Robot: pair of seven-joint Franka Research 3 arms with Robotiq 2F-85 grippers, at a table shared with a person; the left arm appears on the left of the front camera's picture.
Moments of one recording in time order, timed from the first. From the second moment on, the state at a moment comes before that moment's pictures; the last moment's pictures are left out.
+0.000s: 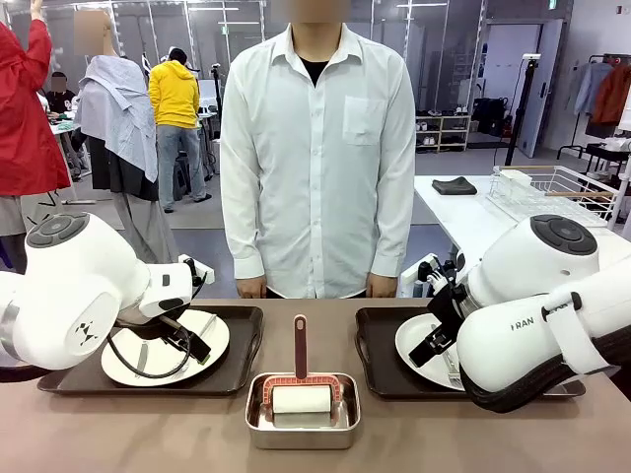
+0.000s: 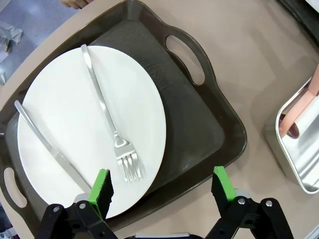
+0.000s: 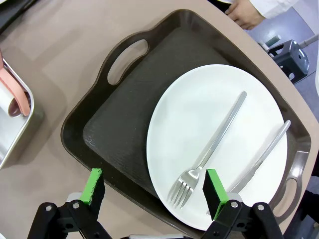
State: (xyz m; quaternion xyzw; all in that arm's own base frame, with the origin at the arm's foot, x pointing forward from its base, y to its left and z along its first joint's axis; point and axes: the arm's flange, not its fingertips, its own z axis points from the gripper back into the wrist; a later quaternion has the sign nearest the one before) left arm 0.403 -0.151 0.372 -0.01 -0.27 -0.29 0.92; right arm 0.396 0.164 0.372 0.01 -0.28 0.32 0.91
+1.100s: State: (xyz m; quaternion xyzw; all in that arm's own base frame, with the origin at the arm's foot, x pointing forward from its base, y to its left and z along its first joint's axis) left arm 0.403 -0.151 0.372 -0.01 -0.27 -0.29 0.92; right arm 0.398 0.164 0.374 0.01 -0.28 0.32 0.91
